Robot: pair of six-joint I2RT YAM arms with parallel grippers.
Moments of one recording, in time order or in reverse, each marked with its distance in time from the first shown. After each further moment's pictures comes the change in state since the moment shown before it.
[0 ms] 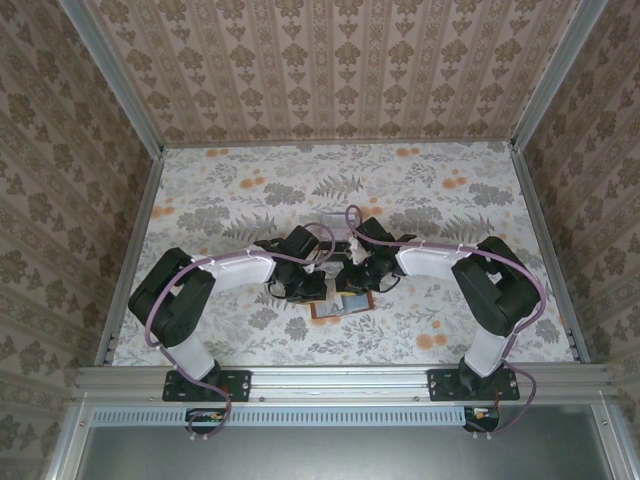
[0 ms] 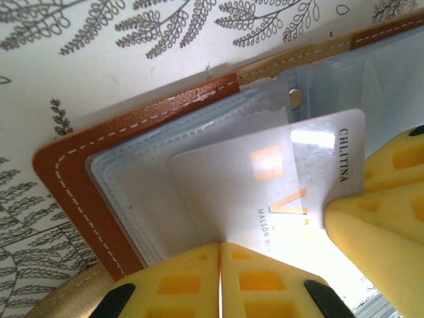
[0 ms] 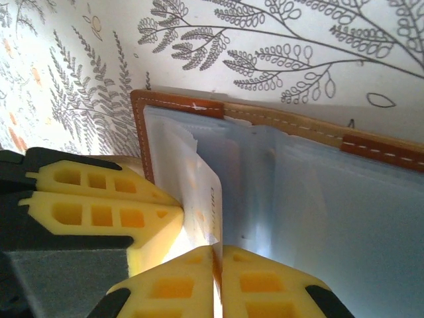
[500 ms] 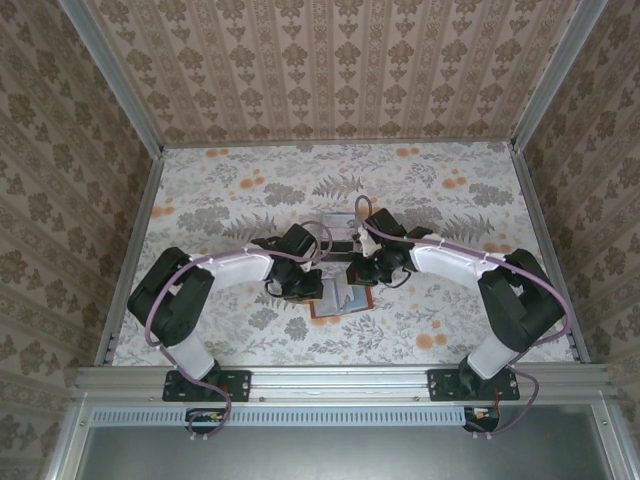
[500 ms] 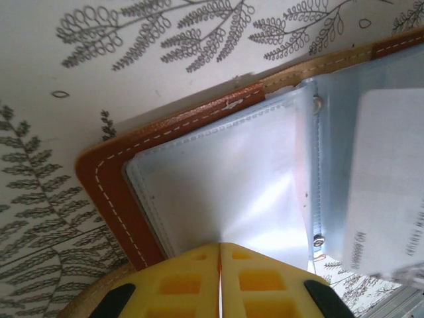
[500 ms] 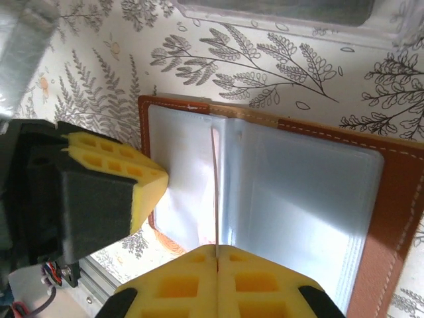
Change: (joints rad) left arm 0.035 0.000 0.003 -0.024 -0.011 0.037; right arm -0.034 -0.143 0.036 -0.167 0.109 -0.107
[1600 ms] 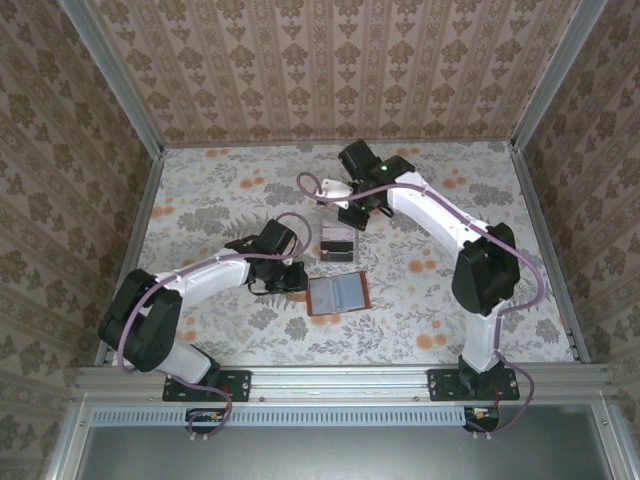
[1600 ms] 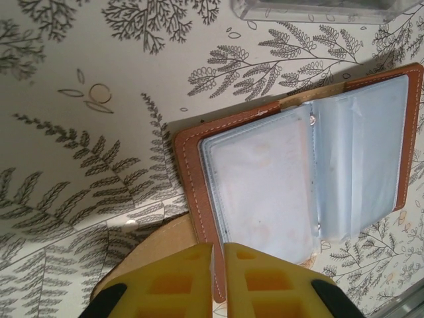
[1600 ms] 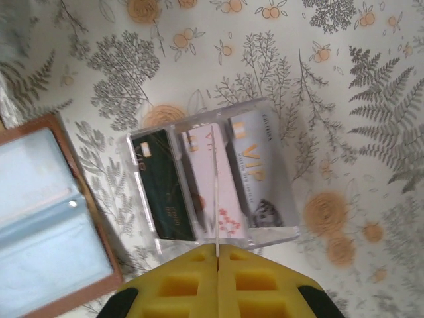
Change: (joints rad) left arm 0.082 -0.206 -0.088 -0.014 -0.068 0.022; right arm -0.028 0.351 0.856 -0.515 0.328 -1.293
